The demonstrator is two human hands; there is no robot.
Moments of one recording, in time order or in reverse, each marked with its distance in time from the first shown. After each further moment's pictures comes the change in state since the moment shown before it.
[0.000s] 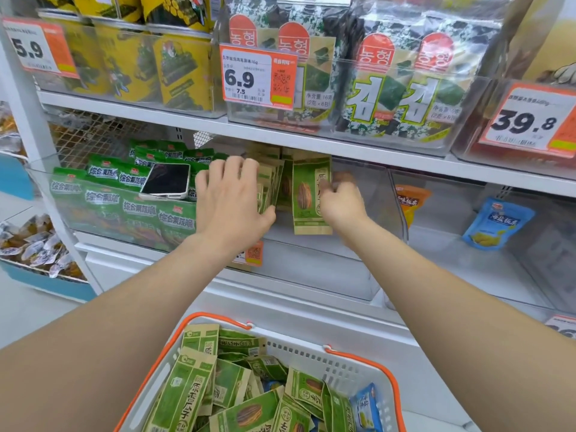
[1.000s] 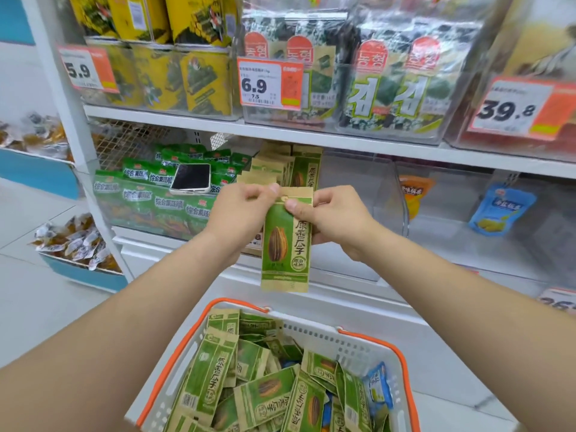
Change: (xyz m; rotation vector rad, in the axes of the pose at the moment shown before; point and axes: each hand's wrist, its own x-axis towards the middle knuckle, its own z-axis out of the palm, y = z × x) left_hand -0.036 0.009 -0.055 -1.182 -0.344 -0.550; right_hand -0.099 -0.026 -0.024 0.326 -0.413 -0.044
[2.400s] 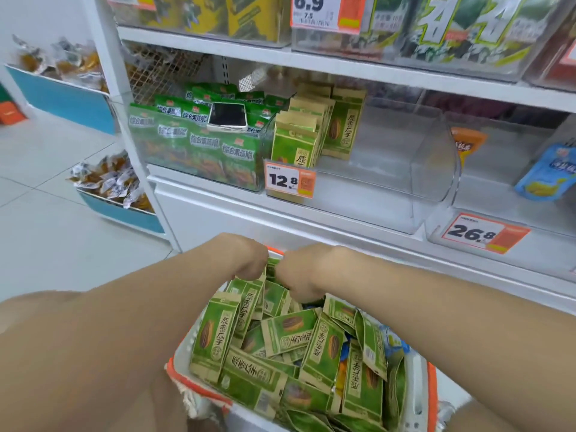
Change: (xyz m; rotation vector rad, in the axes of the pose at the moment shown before) left_hand -0.041 -0.128 -0.037 1.610 -0.939 -0.298; right_hand -0.054 0.080 0.118 -1.706 -0.942 -0.285
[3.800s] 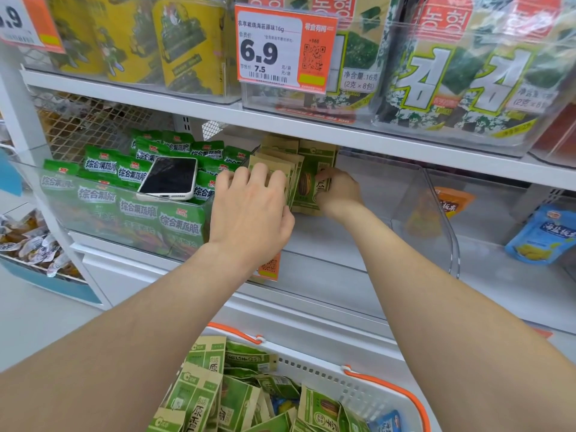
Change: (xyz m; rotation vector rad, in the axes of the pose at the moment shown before) left_hand 0.036 0.000 -0.155 -0.125 1.386 -0.187; right_hand 0.076 0.273 -0.030 1.051 0.977 0.688
